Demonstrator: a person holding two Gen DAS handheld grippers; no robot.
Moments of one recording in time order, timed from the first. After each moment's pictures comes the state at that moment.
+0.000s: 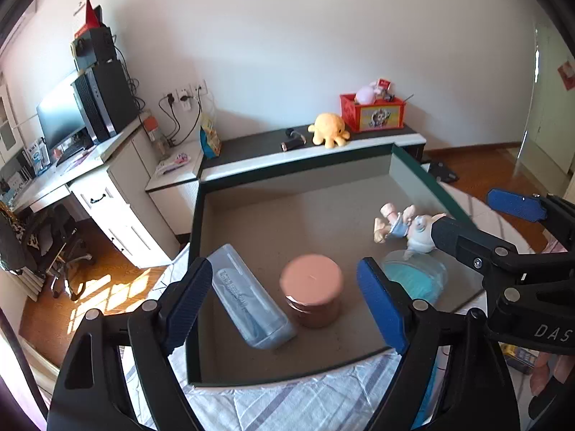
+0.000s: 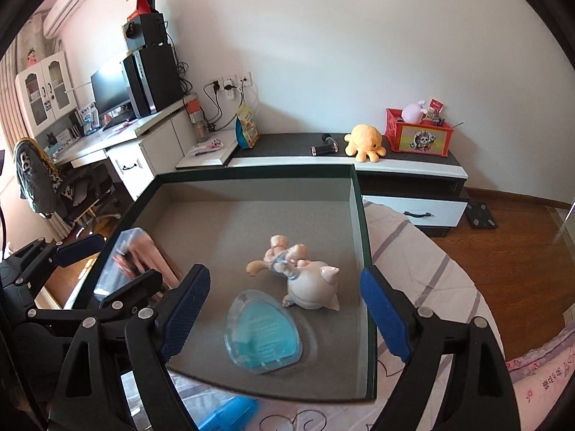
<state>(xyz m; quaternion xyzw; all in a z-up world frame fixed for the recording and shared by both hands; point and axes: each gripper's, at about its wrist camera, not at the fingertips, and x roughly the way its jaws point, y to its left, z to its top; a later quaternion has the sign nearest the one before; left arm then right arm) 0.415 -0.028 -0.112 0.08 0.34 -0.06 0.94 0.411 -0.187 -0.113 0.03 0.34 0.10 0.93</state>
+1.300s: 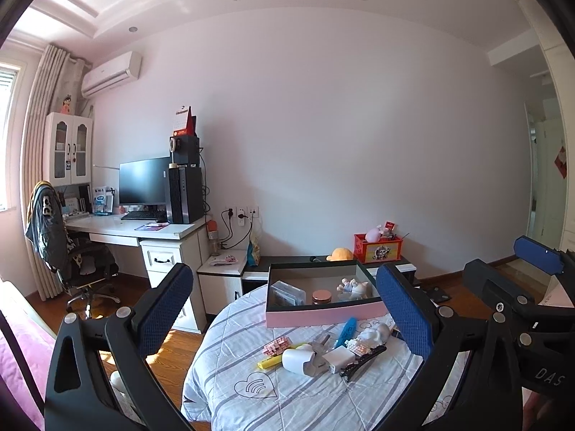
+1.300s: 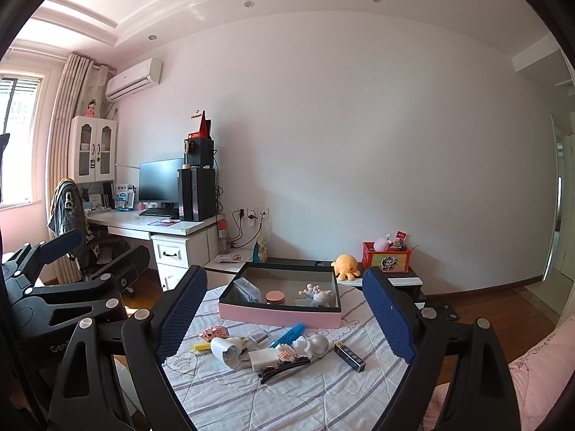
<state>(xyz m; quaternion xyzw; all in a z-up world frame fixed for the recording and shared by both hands) 0.025 0.024 0.003 0.00 0.07 0.00 1.00 0.017 -0.151 0.013 -0.01 0.07 0.07 0.99</state>
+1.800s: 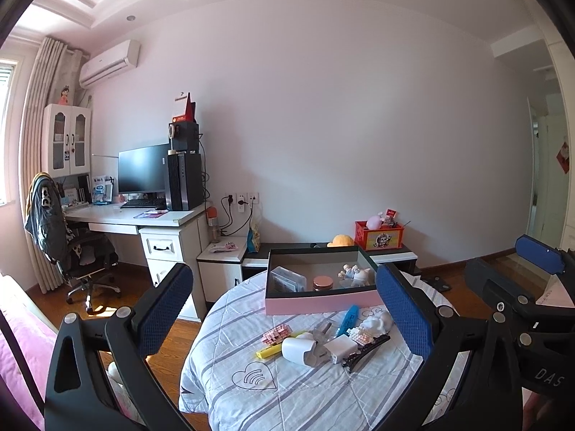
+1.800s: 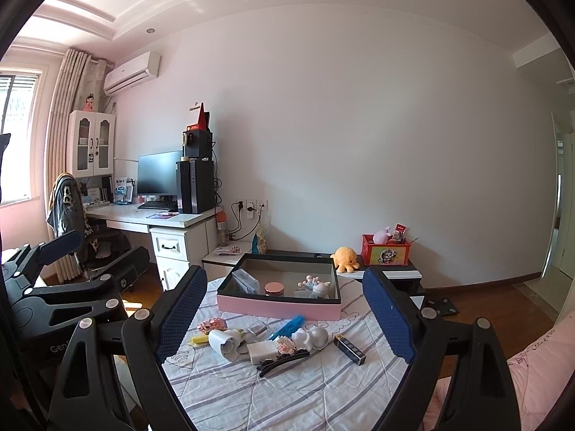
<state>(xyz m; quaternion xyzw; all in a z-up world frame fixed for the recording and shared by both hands) 0.045 0.018 -0.016 0.01 0.10 0.00 1.00 0.033 -0.152 -0.004 -0.01 0.10 0.07 0.99</state>
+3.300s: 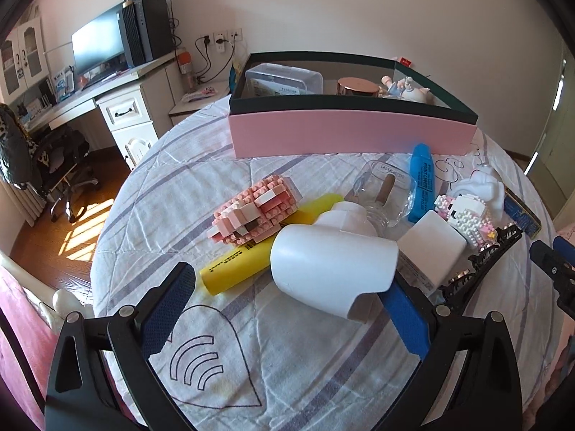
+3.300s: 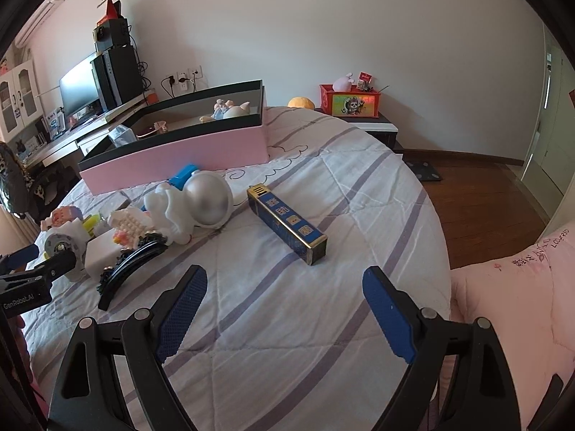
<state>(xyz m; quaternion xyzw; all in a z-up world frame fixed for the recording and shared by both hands) 0.258 0.017 -0.217 0.01 0.41 -0.02 0.91 0.219 -0.247 -0.194 0.05 0.37 -0.02 0.93</state>
